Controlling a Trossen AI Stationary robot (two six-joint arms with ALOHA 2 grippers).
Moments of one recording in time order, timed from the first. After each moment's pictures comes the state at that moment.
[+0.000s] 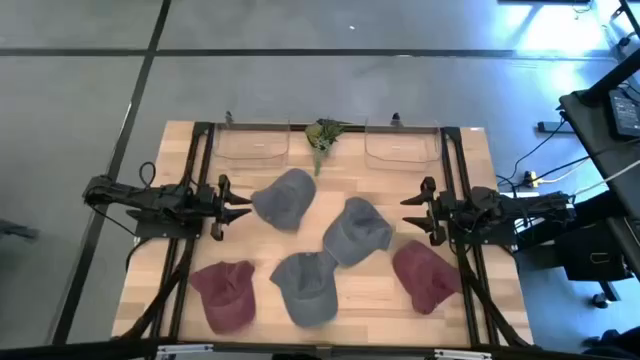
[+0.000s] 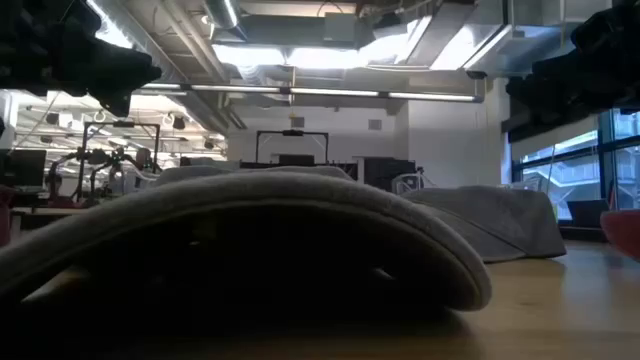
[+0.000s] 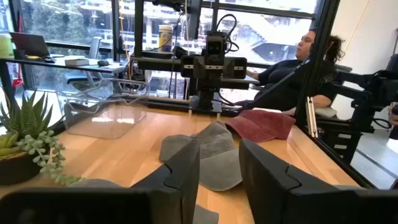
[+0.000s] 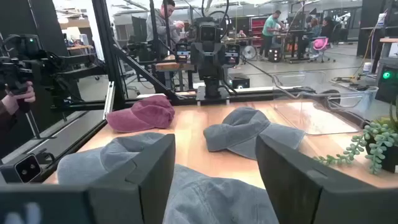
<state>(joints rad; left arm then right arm) -0.20 0.00 0.01 0.06 -0.27 -0.11 0.12 0.01 0.01 0.03 0.09 0.07</state>
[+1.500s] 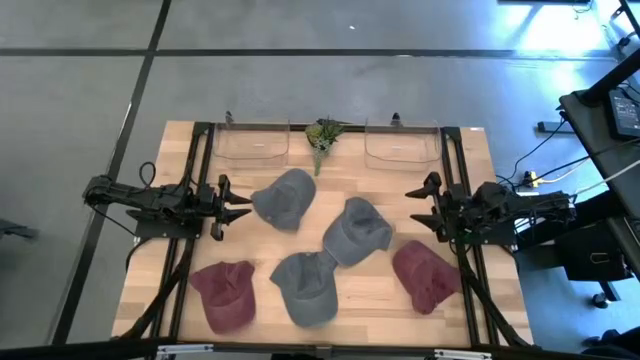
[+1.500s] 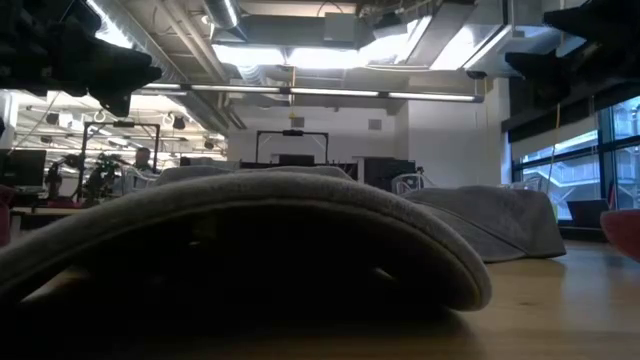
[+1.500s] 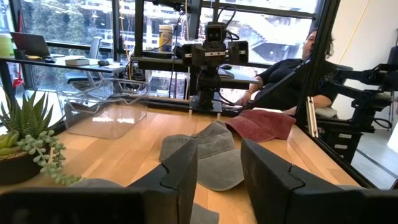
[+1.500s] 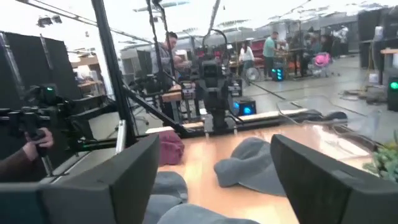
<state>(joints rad) -0.20 0.00 0.01 0.06 -0.27 -0.11 0.12 0.02 0.07 0.10 0.06 0.15</state>
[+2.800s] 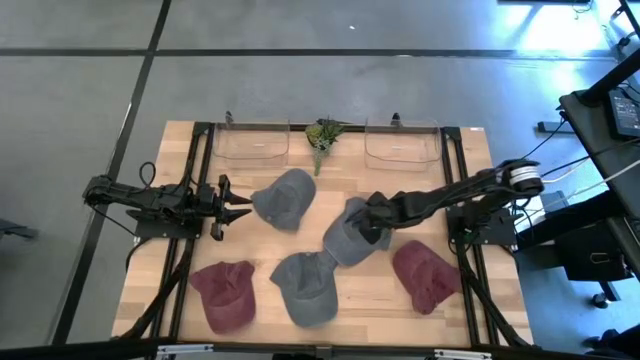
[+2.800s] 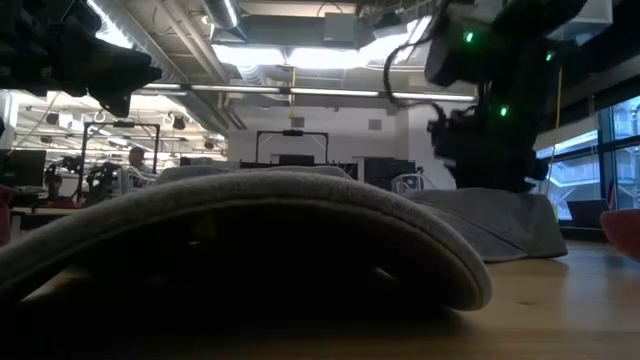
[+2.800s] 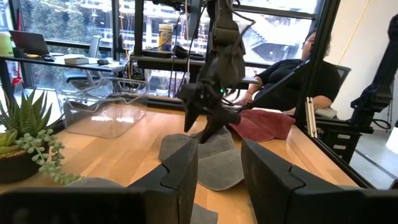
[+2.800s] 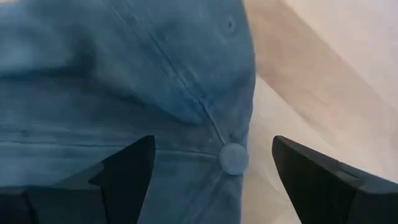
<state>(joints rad) -0.21 0.00 0.01 0.05 -0.27 -0.12 0.11 1.58 0.81 -0.57 0.31 0.89</state>
